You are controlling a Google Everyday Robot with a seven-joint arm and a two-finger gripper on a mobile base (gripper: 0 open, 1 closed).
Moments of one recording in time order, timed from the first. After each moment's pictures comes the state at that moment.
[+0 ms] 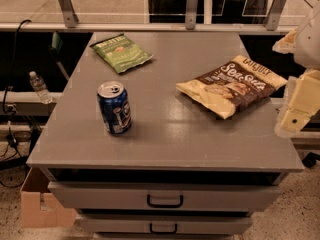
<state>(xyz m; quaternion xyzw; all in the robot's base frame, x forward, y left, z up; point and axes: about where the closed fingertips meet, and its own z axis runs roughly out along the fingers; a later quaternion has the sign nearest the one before) 0.438 -0.216 0.978 -0.60 0.78 -0.04 0.16</state>
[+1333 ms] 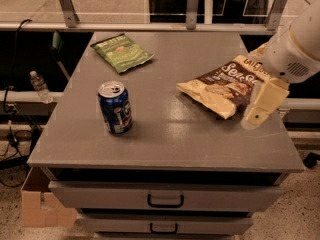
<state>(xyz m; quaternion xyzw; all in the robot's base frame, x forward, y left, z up) 0.497 -0.196 0.926 -0.60 0.77 0.02 0.22</state>
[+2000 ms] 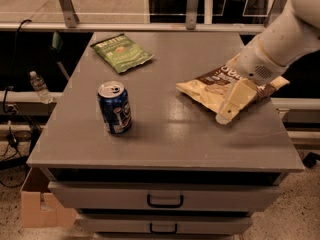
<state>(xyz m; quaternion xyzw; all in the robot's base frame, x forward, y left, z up) 0.542 -0.168 0.884 -0.58 0.78 0.09 0.23</state>
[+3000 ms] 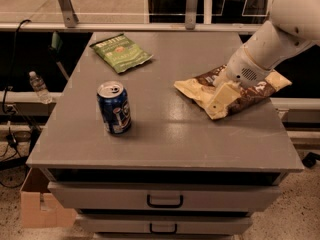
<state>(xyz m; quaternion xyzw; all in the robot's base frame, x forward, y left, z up) 0.567 -0.157 0.845 -0.55 0.80 0.13 0.19</state>
